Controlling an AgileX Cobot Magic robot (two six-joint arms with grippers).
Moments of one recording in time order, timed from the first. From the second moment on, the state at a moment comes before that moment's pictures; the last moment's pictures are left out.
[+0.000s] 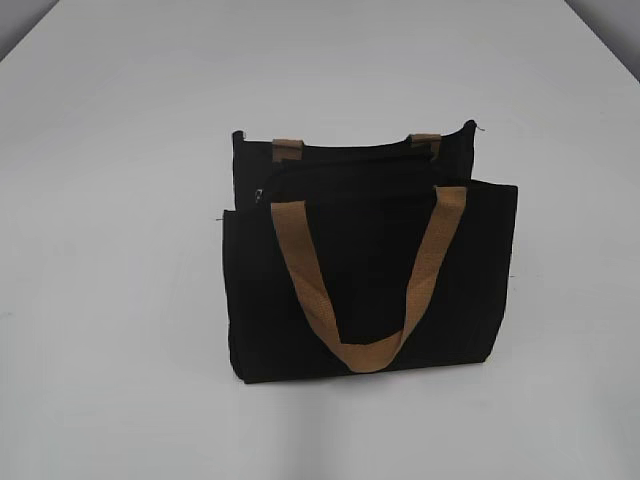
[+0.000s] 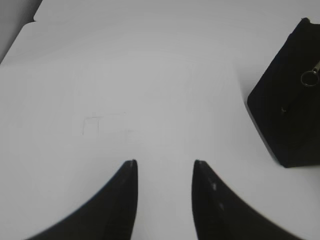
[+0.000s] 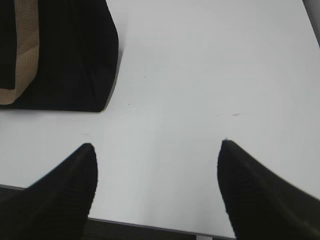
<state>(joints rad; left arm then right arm) -0.04 -0.01 -0.53 -0.09 1.06 0.12 -0.03 -0.01 -0.49 0.16 1.10 -0.20</state>
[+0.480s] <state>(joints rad) -0.04 -0.01 -0.53 -0.09 1.06 0.12 -0.03 -0.01 -0.49 0.16 1.10 -0.20</state>
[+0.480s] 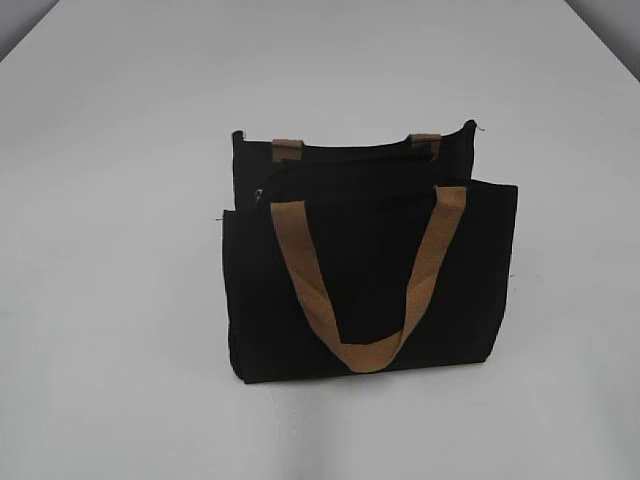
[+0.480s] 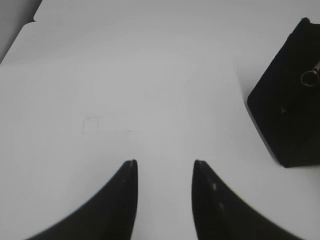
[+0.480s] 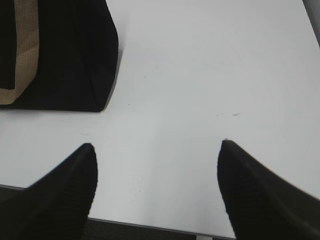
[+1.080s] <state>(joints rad) -0.04 -0.01 -0.53 -0.09 1.06 0.12 -0.03 -0.01 -0.49 0.16 1.10 -0.20</state>
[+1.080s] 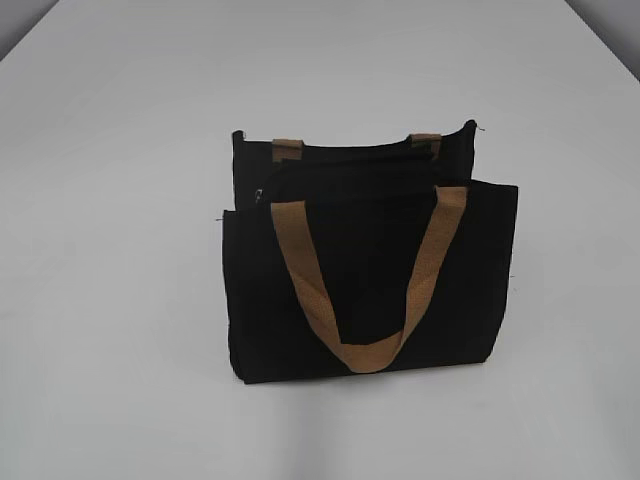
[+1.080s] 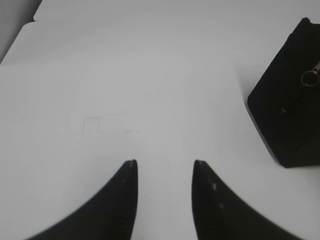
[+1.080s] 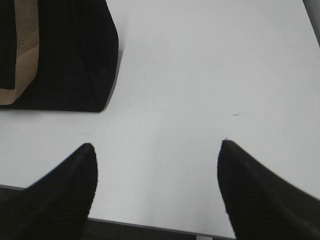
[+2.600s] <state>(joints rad) -0.51 1.57 -0.65 -1.02 0.11 0.98 0.16 0.91 -0.79 0.46 0.85 -0.49</state>
